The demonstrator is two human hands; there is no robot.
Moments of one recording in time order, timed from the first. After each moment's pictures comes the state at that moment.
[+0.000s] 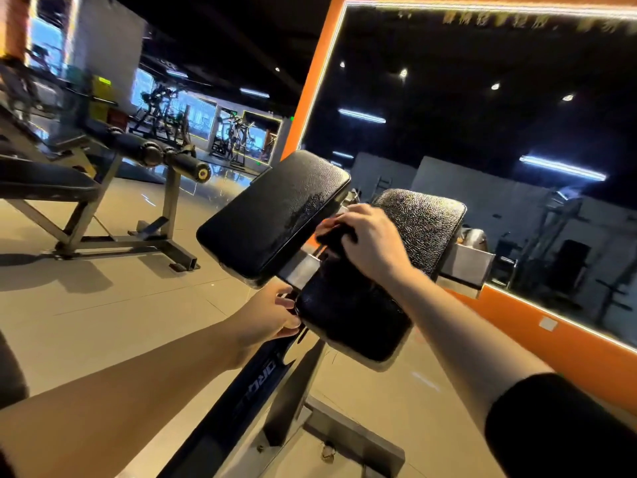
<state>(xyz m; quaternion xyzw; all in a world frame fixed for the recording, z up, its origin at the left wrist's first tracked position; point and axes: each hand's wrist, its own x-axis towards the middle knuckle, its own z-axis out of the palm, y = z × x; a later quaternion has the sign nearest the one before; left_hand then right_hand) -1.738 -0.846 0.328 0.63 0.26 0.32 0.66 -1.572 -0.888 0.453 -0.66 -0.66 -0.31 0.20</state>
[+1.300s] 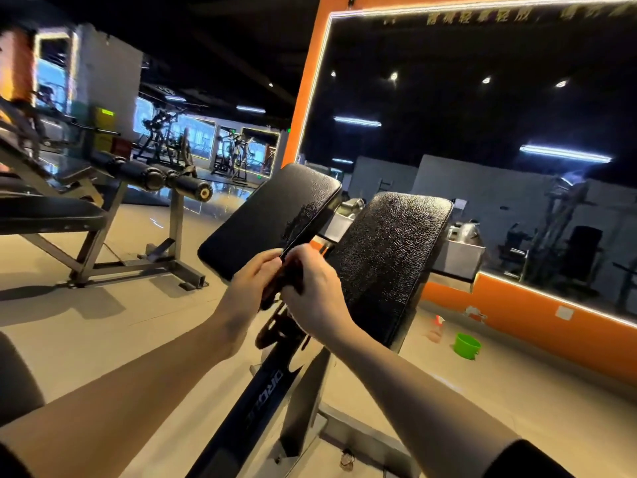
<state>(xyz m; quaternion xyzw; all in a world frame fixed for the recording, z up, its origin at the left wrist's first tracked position) -1.757 -0.850 0.359 0.63 0.21 0.48 0.57 -1.654 -0.914 0.390 -0.62 -0.67 -0.12 0.39</state>
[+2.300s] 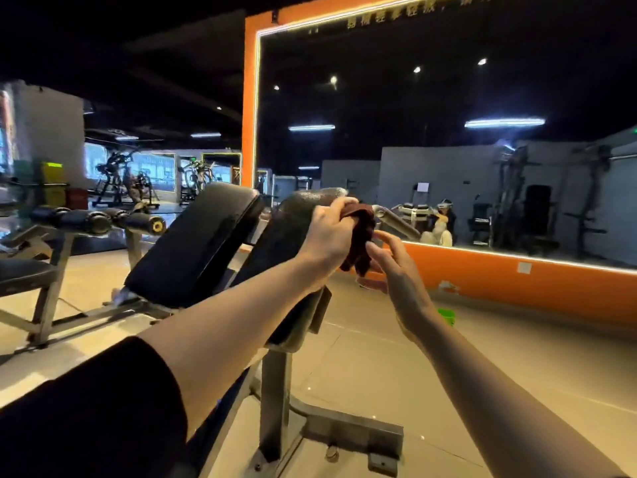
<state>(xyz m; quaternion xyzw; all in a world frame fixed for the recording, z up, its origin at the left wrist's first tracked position) -1.594 -0.997 0.472 0.76 0.11 0.47 0.43 -1.499 -1.076 0.420 -0.55 -0.50 0.09 0.67</state>
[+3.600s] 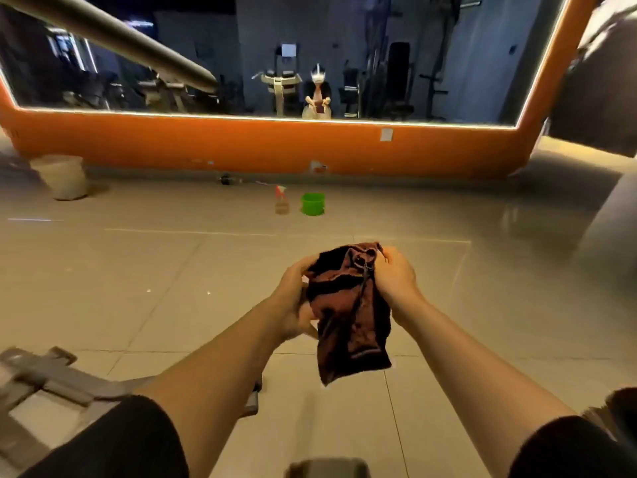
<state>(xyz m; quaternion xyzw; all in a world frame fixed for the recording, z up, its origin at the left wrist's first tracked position) -1.173 -1.026 0.218 0.55 0.27 -0.05 0.79 -1.079 -1.157 0.209 -0.83 -0.10 0.00 0.54</state>
